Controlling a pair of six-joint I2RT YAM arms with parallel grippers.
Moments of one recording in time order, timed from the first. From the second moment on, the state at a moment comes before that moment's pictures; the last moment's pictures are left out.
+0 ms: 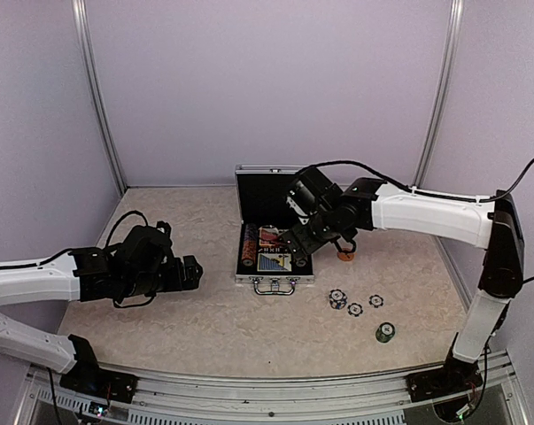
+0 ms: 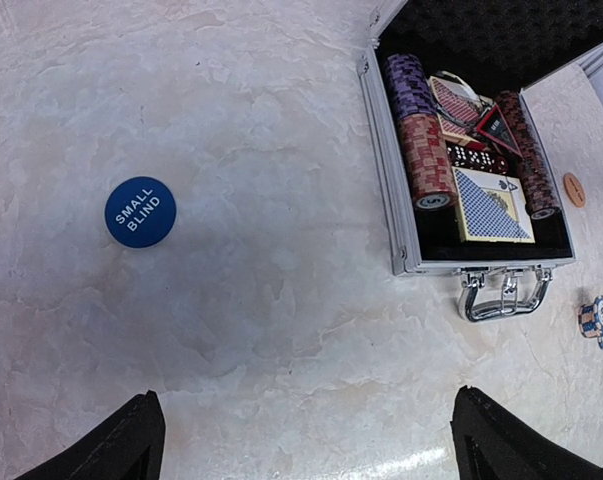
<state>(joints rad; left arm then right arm) -0.87 1.12 0.68 -0.36 -0.37 -0.75 0.91 1.80 1.52 -0.68 0.42 0.14</state>
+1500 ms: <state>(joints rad) -0.88 1.17 0.72 -0.32 -0.36 -0.70 0.91 1.25 0.77 -1.01 0.23 0.91</state>
